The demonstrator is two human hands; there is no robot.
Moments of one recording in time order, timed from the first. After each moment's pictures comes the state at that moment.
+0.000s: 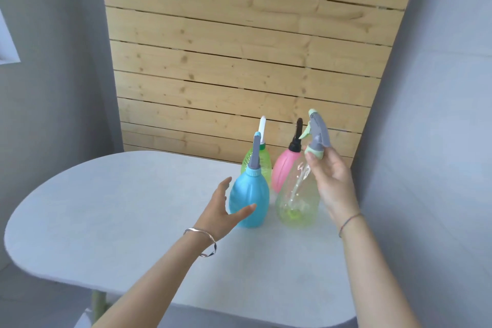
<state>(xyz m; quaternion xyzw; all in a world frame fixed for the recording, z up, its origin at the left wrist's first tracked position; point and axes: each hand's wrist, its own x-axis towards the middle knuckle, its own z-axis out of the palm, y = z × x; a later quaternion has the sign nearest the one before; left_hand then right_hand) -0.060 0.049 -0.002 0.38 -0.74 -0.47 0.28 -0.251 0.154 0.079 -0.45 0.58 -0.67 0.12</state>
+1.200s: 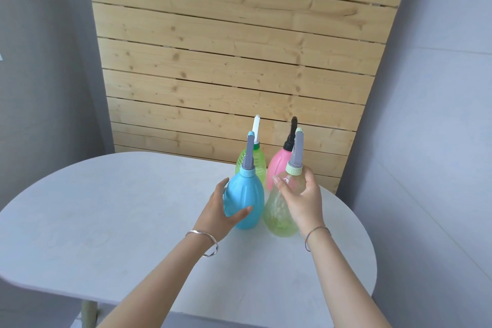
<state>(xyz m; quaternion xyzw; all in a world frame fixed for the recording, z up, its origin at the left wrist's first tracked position) -0.076 0.042 -0.012 0.39 -0.75 -0.45 0.29 -0.227 0.134 0.033 -0.35 0.66 -0.65 0.13</state>
